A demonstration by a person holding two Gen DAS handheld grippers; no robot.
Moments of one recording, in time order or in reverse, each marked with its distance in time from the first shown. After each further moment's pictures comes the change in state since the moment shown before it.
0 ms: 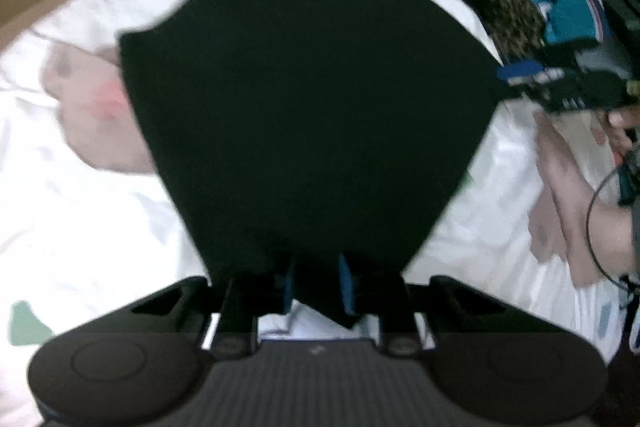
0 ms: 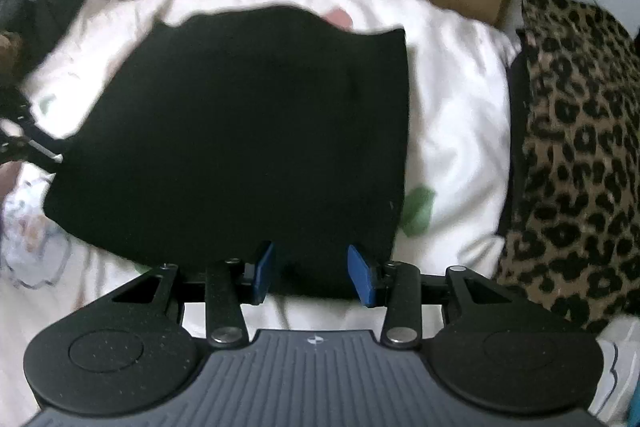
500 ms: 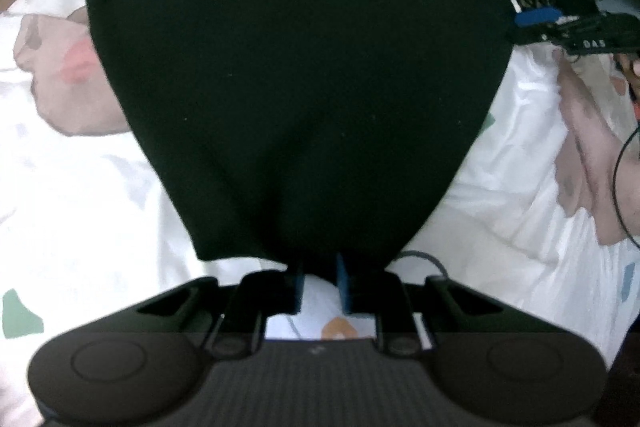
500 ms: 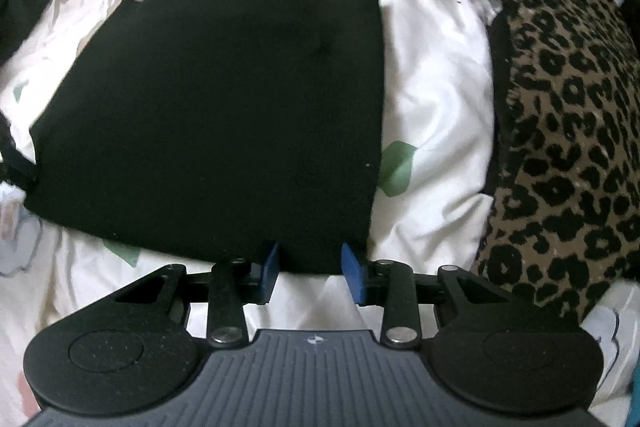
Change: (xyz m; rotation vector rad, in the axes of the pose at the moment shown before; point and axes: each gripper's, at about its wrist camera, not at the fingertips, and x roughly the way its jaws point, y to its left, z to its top) left arm 0.024 -0.010 0.001 0.037 0.131 0.047; right arm 0.005 -0.011 -0.011 0.060 0.050 -0.030
